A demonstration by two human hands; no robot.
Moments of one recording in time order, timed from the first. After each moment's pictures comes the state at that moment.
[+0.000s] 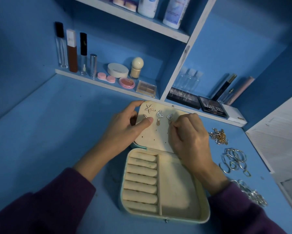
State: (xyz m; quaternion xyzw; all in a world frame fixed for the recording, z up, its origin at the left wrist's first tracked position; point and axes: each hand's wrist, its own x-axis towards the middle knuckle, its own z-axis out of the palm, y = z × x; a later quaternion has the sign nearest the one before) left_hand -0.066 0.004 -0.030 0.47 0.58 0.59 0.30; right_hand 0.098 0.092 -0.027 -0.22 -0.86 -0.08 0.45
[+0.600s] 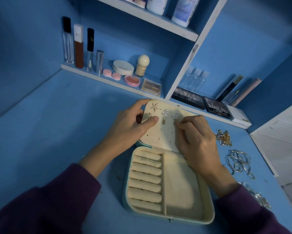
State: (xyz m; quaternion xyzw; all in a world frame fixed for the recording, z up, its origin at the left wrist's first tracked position) left_hand -0.068 0.004 -0.030 0.48 0.58 0.59 0.30; right_hand 0.103 0.094 -0.028 -0.18 -0.88 -0.11 0.42
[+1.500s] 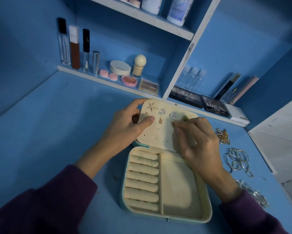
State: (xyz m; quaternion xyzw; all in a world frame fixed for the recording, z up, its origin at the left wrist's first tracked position) left_hand -0.068 0.004 -0.031 0.48 0.57 0.59 0.30; right_hand 0.115 0.086 -0.026 -0.23 -0.87 -0.03 0.43
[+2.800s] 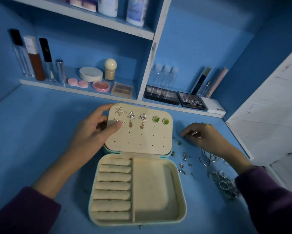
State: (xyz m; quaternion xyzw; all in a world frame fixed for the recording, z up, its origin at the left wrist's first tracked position) left_hand -0.068 0.006 -0.036 0.47 0.56 0.61 0.32; right_hand 0.202 0.165 -0.011 -0.39 -0.89 0.18 0.14
